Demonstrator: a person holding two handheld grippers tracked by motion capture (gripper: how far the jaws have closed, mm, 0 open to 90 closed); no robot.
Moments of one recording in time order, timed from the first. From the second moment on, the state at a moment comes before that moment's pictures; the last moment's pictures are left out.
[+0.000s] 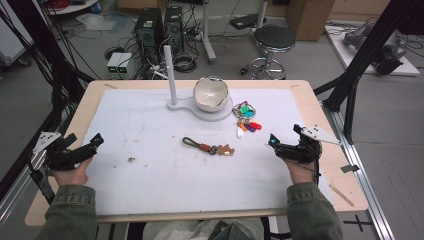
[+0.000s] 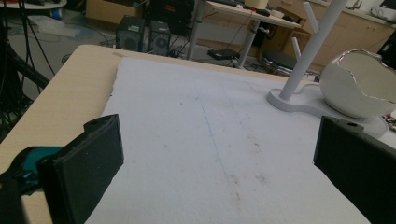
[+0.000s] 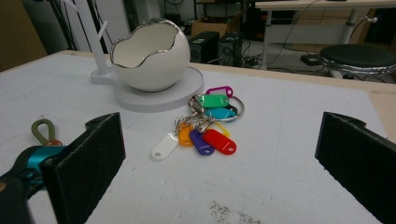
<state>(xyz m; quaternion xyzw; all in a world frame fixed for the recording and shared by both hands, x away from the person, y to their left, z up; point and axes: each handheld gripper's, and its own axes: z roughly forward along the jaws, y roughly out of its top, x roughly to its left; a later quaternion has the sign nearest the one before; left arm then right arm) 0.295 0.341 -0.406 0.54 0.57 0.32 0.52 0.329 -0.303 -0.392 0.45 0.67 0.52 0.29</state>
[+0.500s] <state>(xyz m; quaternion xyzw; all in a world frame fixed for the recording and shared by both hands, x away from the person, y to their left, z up) 0.297 0.340 -0.407 0.55 0.57 0.31 0.52 0.330 -0.302 -0.392 0.45 0.67 0.52 0.29</state>
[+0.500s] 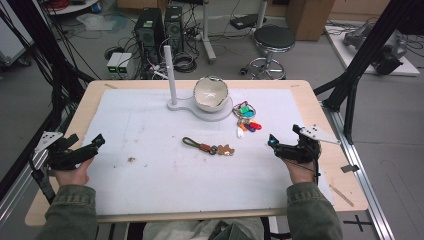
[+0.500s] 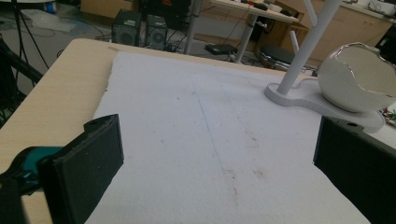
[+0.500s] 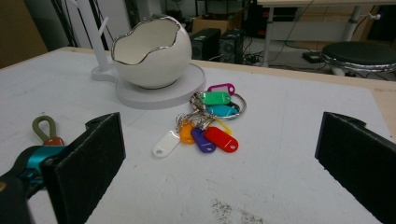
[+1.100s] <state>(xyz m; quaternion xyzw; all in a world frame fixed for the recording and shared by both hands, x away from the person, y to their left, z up) 0.295 0.343 -0.408 0.54 0.58 0.30 0.53 0.342 -0.283 -0.391 0.44 0.71 0.49 0.25</state>
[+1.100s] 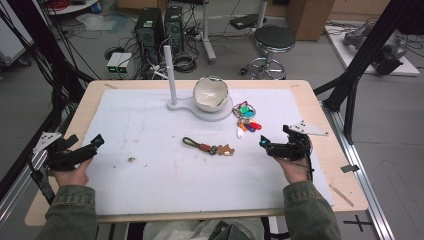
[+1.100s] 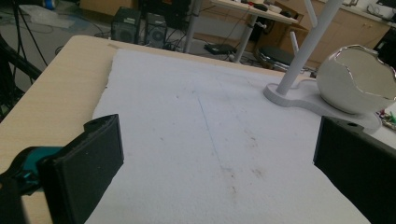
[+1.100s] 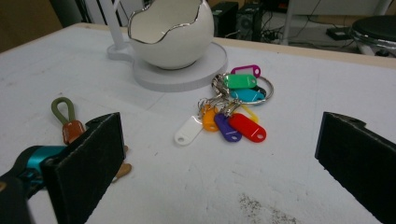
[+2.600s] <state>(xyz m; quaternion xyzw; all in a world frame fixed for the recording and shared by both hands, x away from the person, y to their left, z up) 0.294 0.342 -0.408 0.54 0.58 0.30 0.53 0.395 -0.189 -0.364 0.37 0.79 0.47 0.15</state>
